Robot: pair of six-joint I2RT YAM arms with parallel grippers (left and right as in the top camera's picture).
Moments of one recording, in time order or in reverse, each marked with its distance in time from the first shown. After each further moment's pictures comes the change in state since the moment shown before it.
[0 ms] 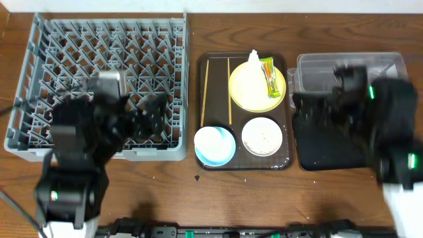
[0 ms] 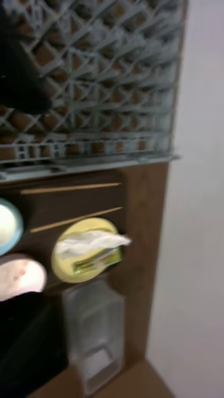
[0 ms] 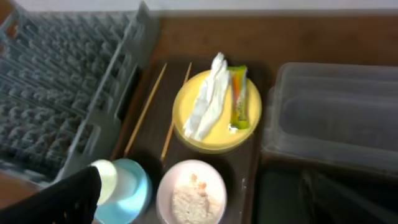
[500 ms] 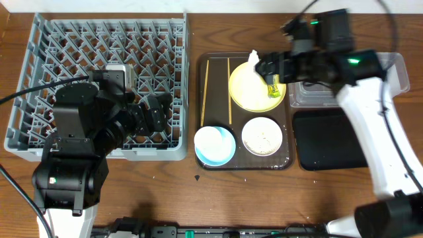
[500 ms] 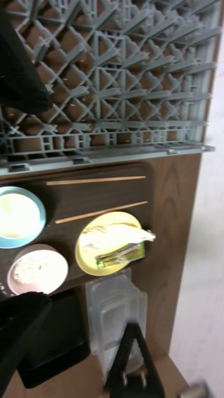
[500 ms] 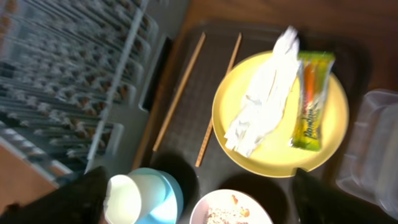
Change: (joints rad) left arm 0.000 0.085 0.079 -0.113 0.043 0.000; right arm 0.107 0.578 0.351 -0.047 -0.133 0.022
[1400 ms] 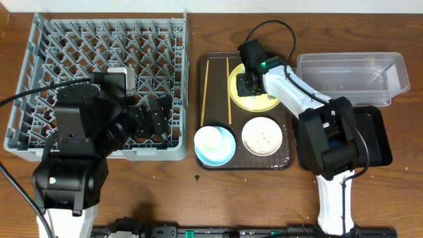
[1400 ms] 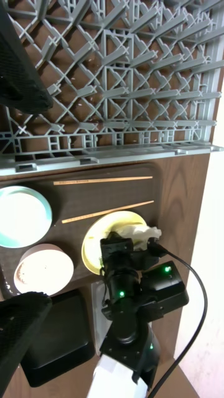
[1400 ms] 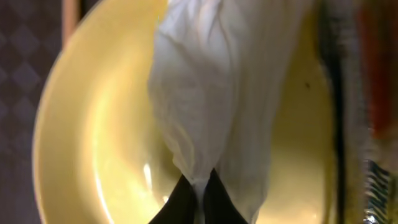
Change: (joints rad) left arm 0.000 0.000 0.000 -0.030 0.003 0.000; right arm 0.153 0.560 0.008 0.263 0.412 0.164
